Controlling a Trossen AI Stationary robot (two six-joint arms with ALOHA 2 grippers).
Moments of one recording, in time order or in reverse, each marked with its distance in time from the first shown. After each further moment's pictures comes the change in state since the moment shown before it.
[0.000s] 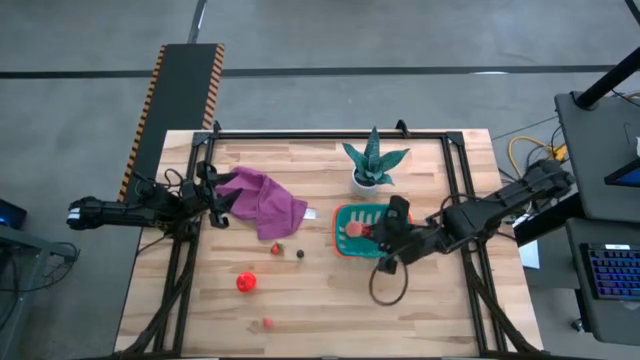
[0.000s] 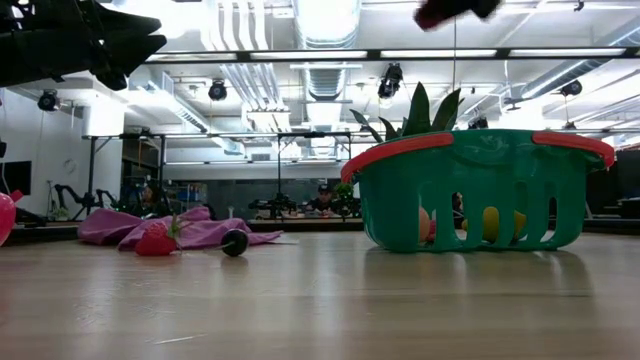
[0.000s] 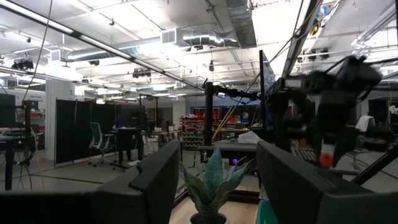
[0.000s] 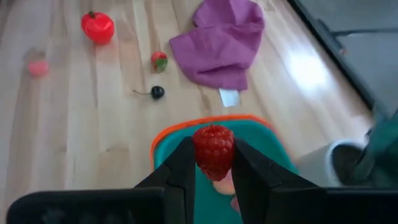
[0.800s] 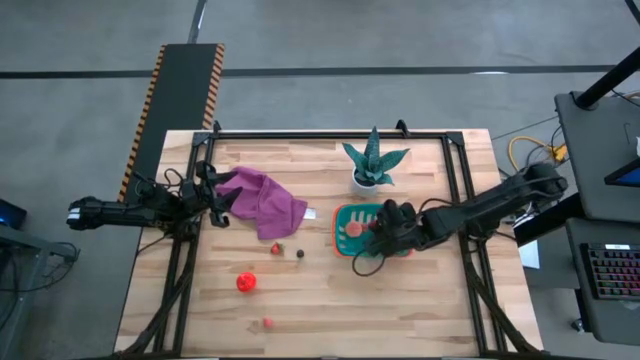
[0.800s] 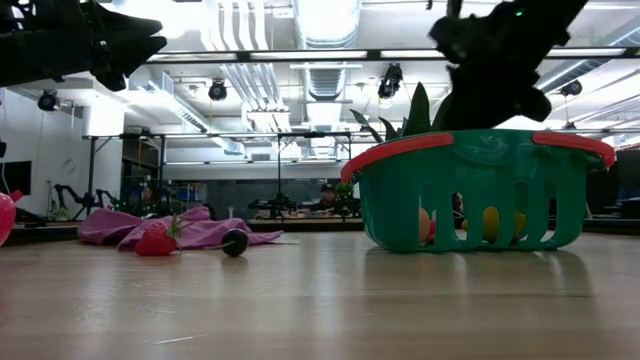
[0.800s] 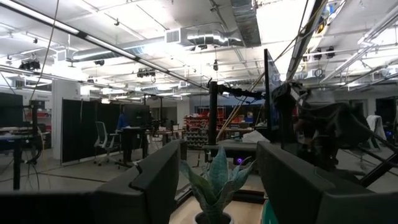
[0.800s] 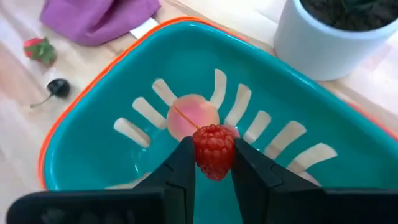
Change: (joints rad) left arm 0.000 -0.002 0.000 0.000 -0.019 0.008; right arm -0.116 0.068 -0.257 0.068 -0.014 0.672
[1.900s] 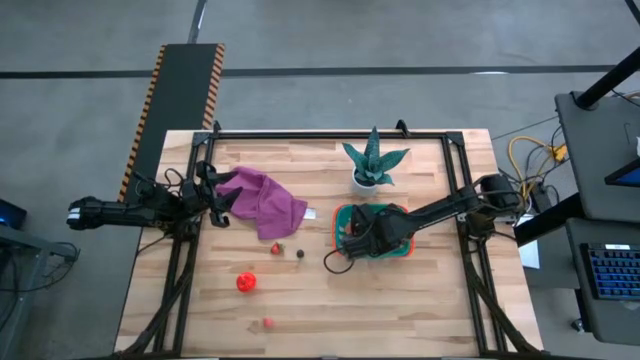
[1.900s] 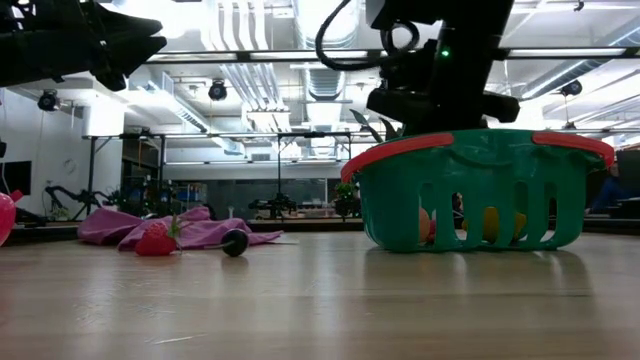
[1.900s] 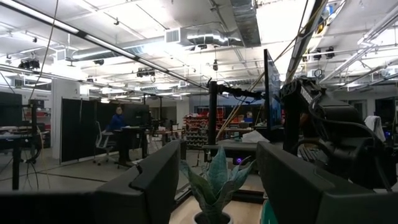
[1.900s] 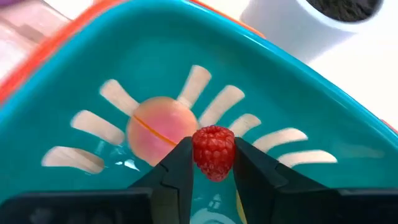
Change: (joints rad) left arm 0.000 0.001 0.000 0.000 0.000 -0.004; right arm -0.073 0.408 0.383 -0.376 -0.002 0.114
